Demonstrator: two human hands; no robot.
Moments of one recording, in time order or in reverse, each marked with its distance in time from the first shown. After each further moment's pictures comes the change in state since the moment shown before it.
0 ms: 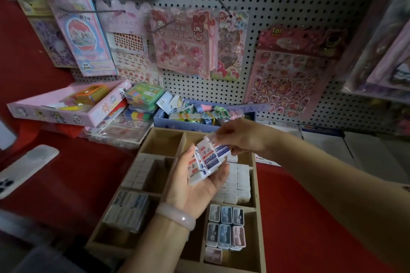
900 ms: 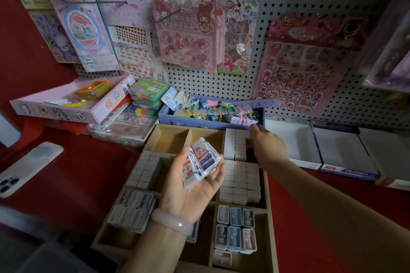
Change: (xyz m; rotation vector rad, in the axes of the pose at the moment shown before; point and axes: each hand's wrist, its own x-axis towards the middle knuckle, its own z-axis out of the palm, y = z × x) left_hand -0.006 0.012 -0.013 -0.084 0.048 0.004; right_hand 0.053 0.099 0.014 -0.837 0.572 0.053
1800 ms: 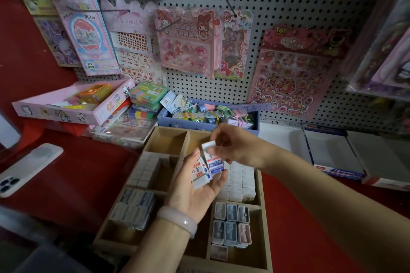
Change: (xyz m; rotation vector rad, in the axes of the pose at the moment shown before) left_hand -0.008 -0.010 0.015 0.117 0.139 0.020; right_hand -0.038 -0.055 -0.081 1.022 -0.452 -0.270
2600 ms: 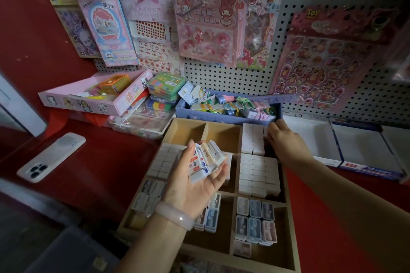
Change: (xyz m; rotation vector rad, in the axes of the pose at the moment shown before) left_hand -0.007 0.029 -0.031 -0.088 -0.069 -0.005; right_hand 0.023 0.109 -0.025 -1.008 0.398 0.141
